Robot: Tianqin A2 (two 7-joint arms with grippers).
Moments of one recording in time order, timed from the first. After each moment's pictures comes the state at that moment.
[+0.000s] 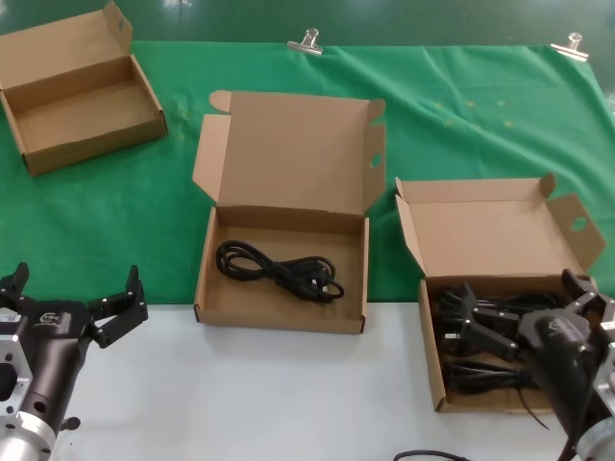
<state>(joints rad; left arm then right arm) 0.00 -0.30 1.60 -1.60 -1.80 0.00 0.00 0.03 0.31 -1.64 1.59 1.83 0.01 -0.04</state>
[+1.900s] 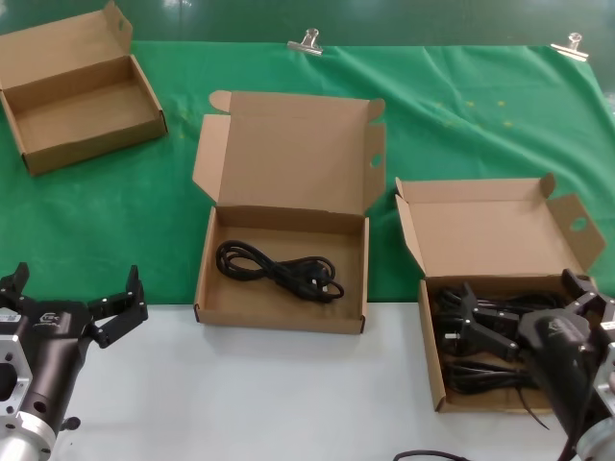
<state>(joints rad) 0.00 -0.30 1.60 -1.60 -1.80 0.00 0.00 0.03 0.31 -1.64 1.59 1.83 0.01 -0.04</state>
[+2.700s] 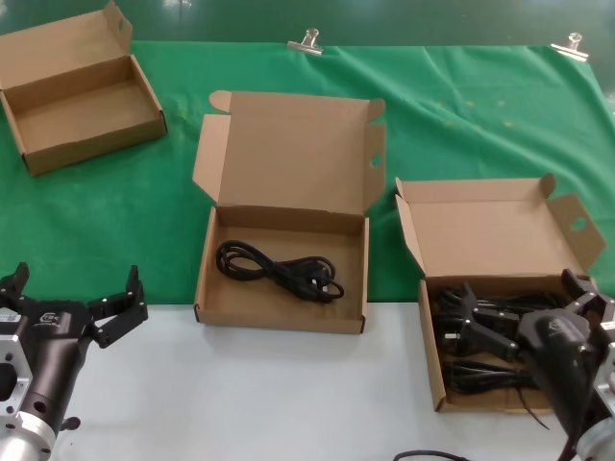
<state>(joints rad) 0.00 -0.30 1.60 -1.60 -1.80 0.00 0.00 0.03 0.31 -1.64 1.59 1.83 0.01 -0.04</state>
